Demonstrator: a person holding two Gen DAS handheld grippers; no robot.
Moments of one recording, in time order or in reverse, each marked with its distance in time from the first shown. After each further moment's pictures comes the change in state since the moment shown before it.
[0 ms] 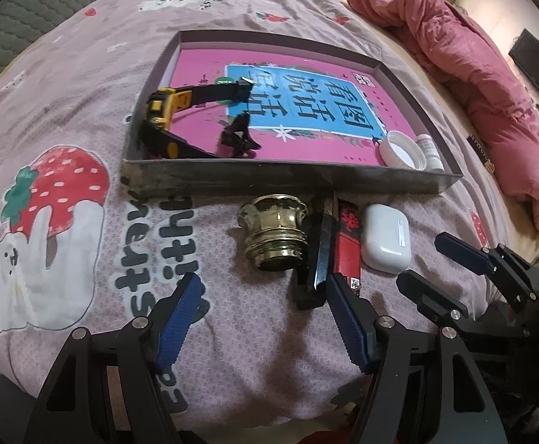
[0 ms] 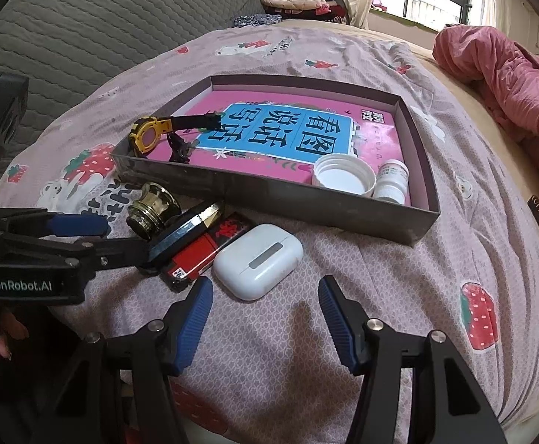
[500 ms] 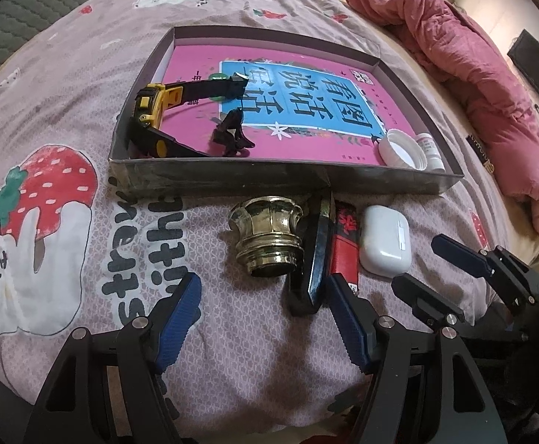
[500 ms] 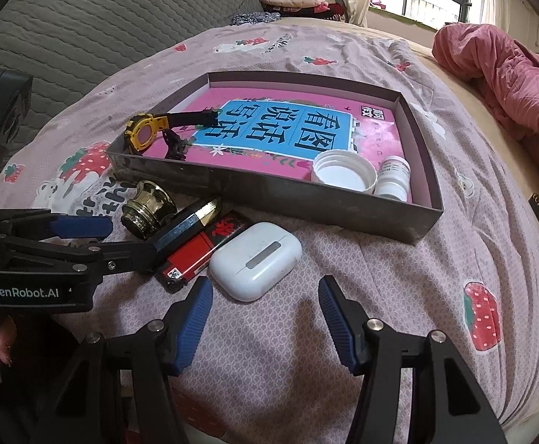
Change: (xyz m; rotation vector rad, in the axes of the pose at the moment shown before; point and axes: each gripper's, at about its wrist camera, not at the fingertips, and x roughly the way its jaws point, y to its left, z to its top) left arm 0.008 -0.001 0.003 -0.008 0.002 -0.016; right arm 0.005 -0.001 0.000 0.004 0.005 -0.004
